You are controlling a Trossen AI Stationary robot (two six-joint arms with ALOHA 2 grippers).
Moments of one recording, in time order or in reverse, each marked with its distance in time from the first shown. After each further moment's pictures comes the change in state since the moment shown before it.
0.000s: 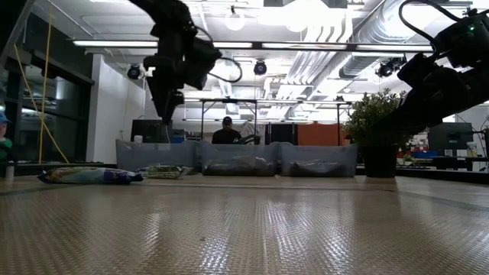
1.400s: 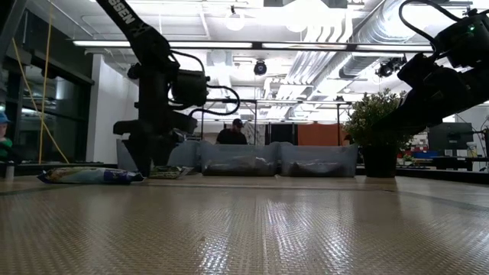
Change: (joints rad) left arm -0.138 -0.014 -0.527 0.632 -0.118 0.073; right arm 0.000 0.000 0.000 0.000 0.000 0.000
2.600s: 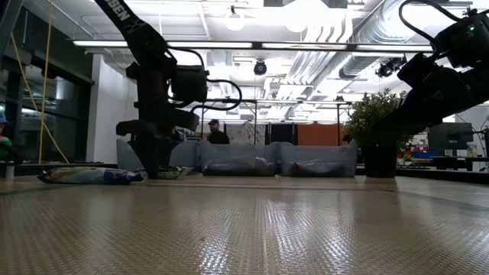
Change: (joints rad) left arm -0.073 0.000 -0.050 0.083 0.039 -0.108; right arm 0.000 0.000 0.000 0.000 0.000 0.000
